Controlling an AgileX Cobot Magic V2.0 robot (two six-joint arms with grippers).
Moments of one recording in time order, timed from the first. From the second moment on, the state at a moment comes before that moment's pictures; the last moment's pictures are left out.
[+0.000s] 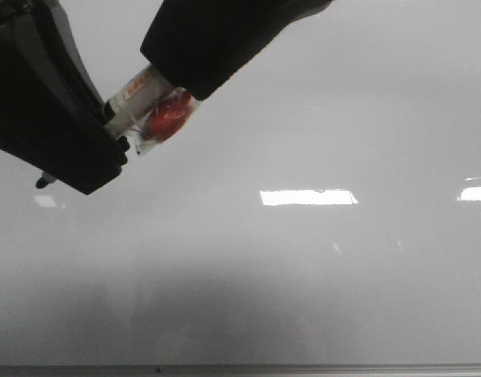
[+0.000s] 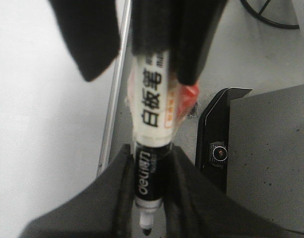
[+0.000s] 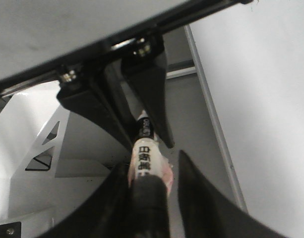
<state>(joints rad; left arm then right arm) -0.66 1.22 -0.93 -0.49 0.89 1.07 0.63 1.35 -1.09 0.80 0.90 -1.01</state>
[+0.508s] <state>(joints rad) -0.66 1.19 -0.93 -0.48 0.77 1.02 0.61 1.35 -1.10 0.80 0.91 -1.02</state>
